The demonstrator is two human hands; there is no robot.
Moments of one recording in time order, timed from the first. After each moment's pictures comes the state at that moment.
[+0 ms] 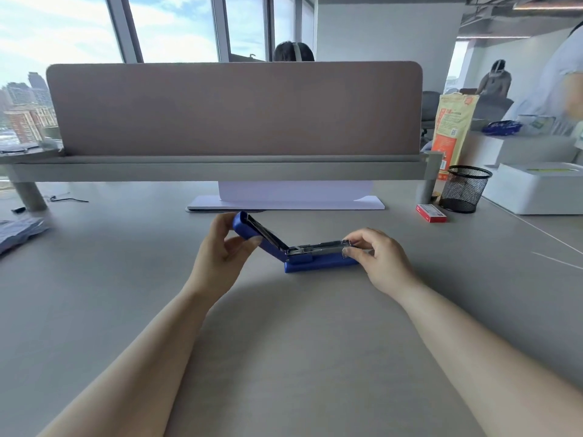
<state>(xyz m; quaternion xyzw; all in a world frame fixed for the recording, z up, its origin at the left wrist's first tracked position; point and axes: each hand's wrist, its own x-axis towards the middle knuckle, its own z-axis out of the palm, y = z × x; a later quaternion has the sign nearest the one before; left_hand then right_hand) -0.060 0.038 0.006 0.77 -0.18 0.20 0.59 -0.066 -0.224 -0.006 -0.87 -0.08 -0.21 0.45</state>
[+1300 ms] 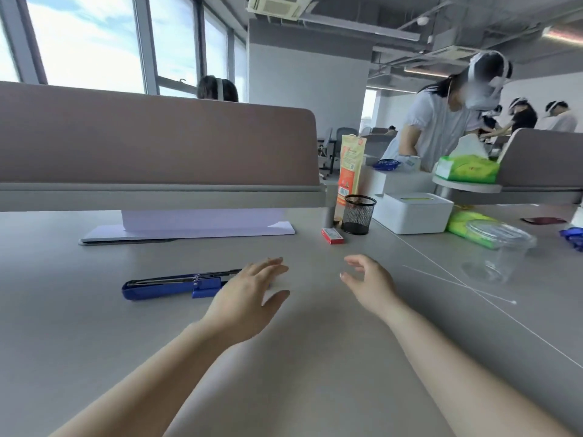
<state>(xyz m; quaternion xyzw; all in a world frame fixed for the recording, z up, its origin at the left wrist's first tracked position) -0.096 -0.111 0.013 0.88 -0.36 0.16 0.28 -0.112 -0.362 -0.004 -0.90 0.12 -0.21 0.37</state>
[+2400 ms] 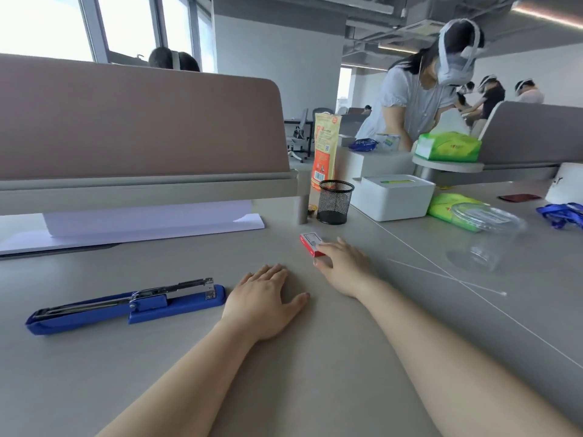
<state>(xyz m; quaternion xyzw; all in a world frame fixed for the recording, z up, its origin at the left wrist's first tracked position) -0.043 -0.211 -0.015 0.93 -0.32 0.04 0.15 -0.047 -0.406 -0.006 -0.98 0.10 -0.11 0.13</state>
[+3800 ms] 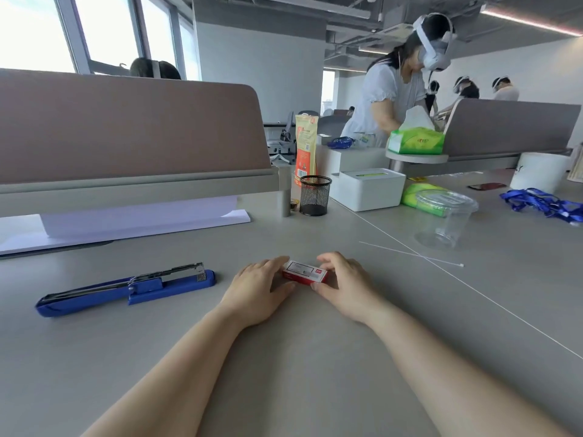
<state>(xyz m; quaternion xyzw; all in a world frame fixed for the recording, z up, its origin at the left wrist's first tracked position) -0.074 -0.210 -0.014 0.89 -0.38 0.07 0.24 -0.161 -0.383 -0.013 -0.94 0.09 -0.20 0.26</state>
